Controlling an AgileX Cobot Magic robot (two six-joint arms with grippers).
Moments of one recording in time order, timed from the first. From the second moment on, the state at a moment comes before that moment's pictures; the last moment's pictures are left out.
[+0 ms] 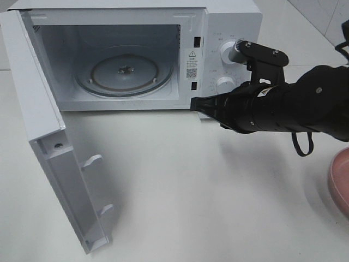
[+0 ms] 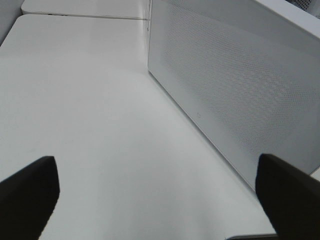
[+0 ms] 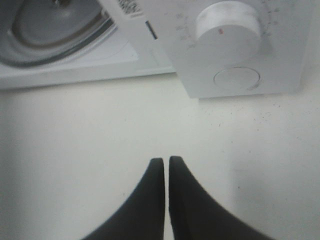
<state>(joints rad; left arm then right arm) -0.07 -0.01 -0.52 -0.06 1.09 -0.02 0.58 1.67 -0.71 0.65 -0.27 -0.19</state>
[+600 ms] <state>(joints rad) -0.07 -0.01 -0.52 -0.06 1.09 -0.02 0.38 1.49 -0.71 0.39 0.27 -0.31</state>
